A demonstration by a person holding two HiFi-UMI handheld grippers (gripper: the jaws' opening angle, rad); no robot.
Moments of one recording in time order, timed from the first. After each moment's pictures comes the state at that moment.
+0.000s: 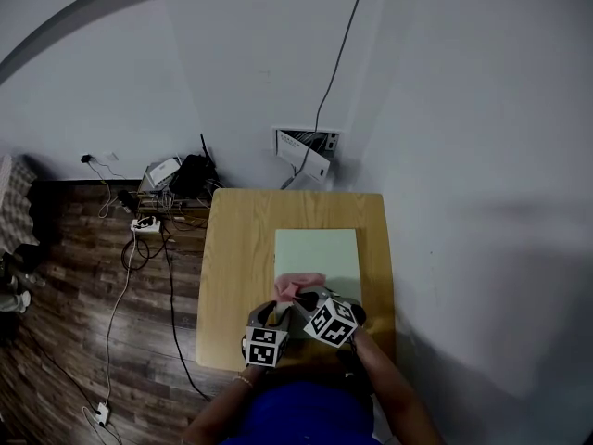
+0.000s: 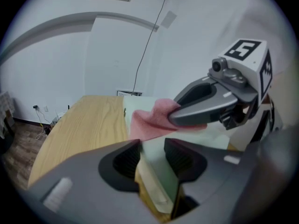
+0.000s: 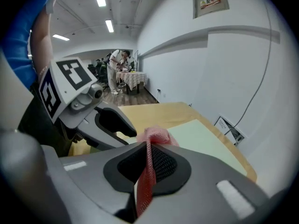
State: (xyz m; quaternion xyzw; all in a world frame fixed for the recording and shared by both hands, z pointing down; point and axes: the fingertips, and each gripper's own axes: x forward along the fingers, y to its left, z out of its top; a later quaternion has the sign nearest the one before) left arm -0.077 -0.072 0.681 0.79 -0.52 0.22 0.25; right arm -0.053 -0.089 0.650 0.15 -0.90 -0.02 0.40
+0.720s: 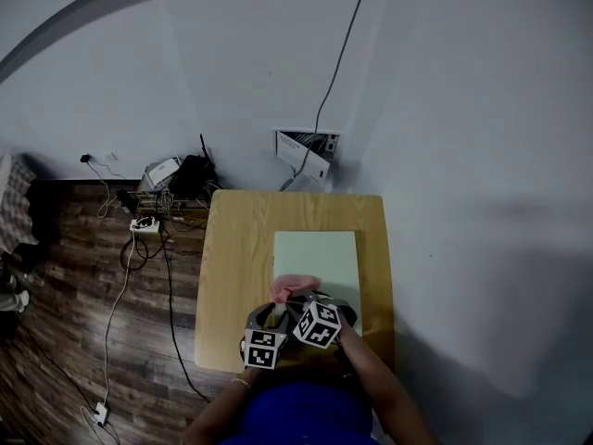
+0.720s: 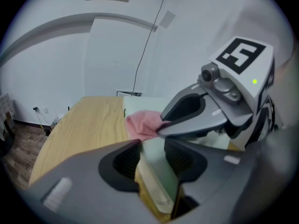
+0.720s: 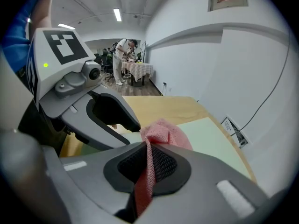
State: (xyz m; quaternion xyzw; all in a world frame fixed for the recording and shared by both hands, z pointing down) left arm -0.078 -0.073 0.682 0.79 -0.52 0.22 0.24; right arm -0.070 -0.086 0.681 0.12 -0.89 -0.05 0.45
